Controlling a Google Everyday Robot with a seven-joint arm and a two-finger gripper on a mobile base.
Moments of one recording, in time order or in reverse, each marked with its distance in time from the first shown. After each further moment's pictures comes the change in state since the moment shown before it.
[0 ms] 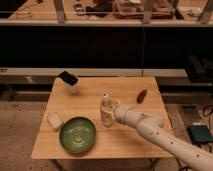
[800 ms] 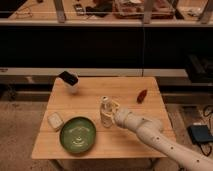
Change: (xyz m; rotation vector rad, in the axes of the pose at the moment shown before) arm -0.009 -0.010 -0.002 0.000 0.032 -0.038
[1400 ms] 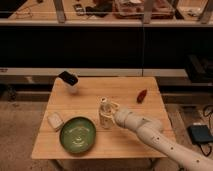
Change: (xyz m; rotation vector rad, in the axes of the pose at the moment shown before) arm -0.002 0.005 -0.001 -0.009 0.002 -0.015
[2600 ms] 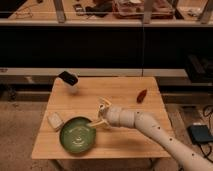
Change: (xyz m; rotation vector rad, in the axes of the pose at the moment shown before) arm 0.059 -0.074 0.002 0.339 0.082 -0.116
